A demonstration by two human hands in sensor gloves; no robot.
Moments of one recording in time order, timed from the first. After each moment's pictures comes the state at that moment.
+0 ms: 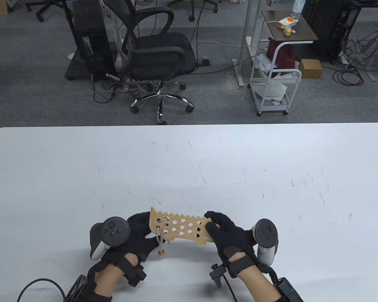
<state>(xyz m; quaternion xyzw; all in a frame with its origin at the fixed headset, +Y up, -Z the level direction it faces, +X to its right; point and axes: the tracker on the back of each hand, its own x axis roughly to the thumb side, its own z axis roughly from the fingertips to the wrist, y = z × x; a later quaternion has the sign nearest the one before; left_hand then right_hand) -0.221 -0.736 -0.308 -0.05 -0.20 0.36 0.91 0.108 -0.737 -0.292 0.11 0.00 0.71 0.70</state>
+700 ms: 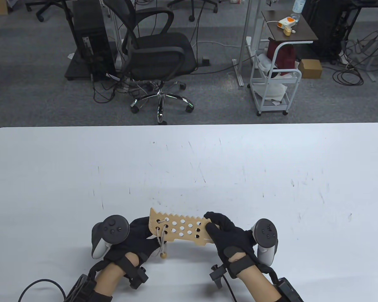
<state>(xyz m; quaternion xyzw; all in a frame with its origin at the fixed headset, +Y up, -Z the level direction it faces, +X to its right) -0.222 -0.743 -0.311 -0.08 -0.18 0.41 0.89 0.108 -0.737 -0.292 0.11 0.00 0.71 0.70</state>
